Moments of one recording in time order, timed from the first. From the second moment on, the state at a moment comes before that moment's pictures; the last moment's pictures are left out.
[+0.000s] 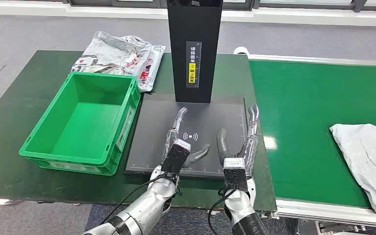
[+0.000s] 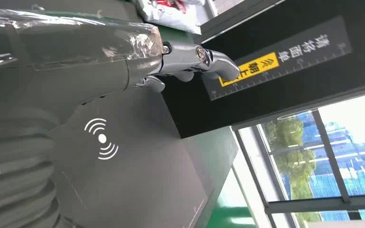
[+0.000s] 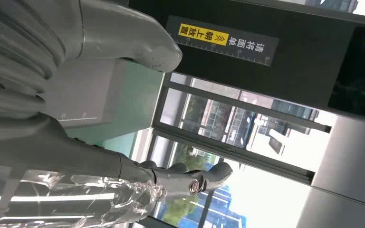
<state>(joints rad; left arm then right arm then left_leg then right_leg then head) -0.51 -0.36 -0.55 -0.62 0.01 0.51 -0.70 -0.22 0.25 0.33 -1.10 0.27 -0.70 -0.70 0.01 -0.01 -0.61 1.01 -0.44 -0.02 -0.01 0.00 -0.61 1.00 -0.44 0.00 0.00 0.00</state>
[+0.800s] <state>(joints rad) -0.61 -0.26 -0.36 -0.53 0.04 0.33 -0.68 -0.41 -0.07 -0.62 -0.63 1.25 -0.70 -0.11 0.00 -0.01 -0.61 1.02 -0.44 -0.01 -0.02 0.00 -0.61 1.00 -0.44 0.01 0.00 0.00</state>
